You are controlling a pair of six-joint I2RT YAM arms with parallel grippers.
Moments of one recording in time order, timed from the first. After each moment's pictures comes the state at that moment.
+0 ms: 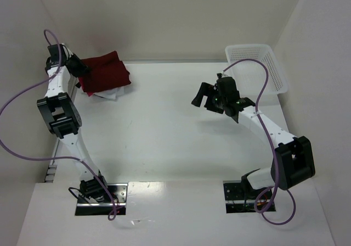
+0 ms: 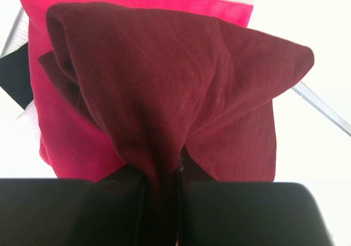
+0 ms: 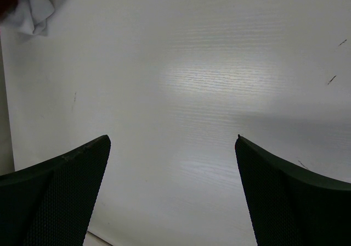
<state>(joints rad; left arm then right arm) 0.39 2.21 2.01 -0.52 0.36 -0.46 0.38 1.38 1.01 -0.29 -0.11 0.62</state>
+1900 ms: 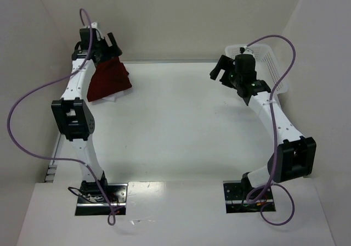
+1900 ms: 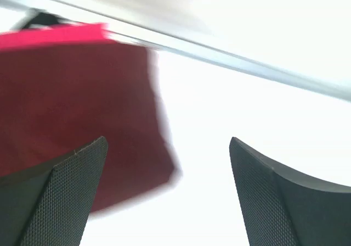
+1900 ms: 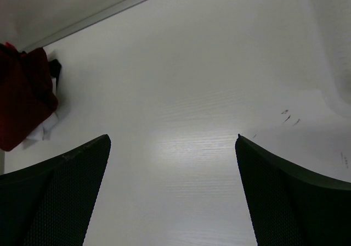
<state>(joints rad) 0.09 2.07 2.05 -0.51 0.12 -0.34 0.21 1.44 1.30 -0.35 0.04 0.55</state>
